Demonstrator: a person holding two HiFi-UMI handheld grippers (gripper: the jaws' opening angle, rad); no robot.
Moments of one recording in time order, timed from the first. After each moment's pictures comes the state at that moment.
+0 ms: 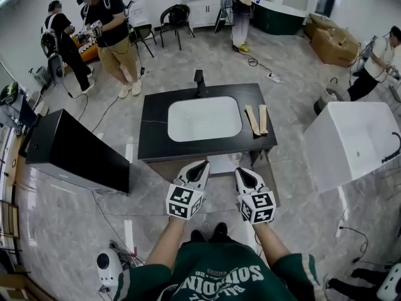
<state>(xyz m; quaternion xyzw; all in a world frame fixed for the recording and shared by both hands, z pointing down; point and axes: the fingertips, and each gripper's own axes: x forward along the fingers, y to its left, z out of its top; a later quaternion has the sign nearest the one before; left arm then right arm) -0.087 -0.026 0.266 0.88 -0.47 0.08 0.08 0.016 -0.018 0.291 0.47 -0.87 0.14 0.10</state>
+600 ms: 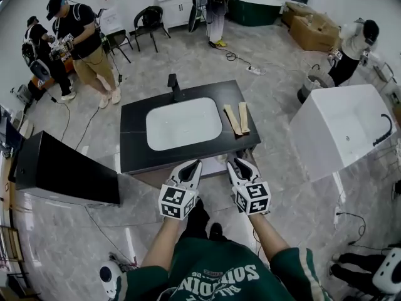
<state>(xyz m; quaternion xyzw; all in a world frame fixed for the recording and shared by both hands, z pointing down) -0.038 -0.074 0.277 0.89 -0.43 0.08 0.08 0.071 -0.079 0.303 0.51 -0.85 0.14 0.09</state>
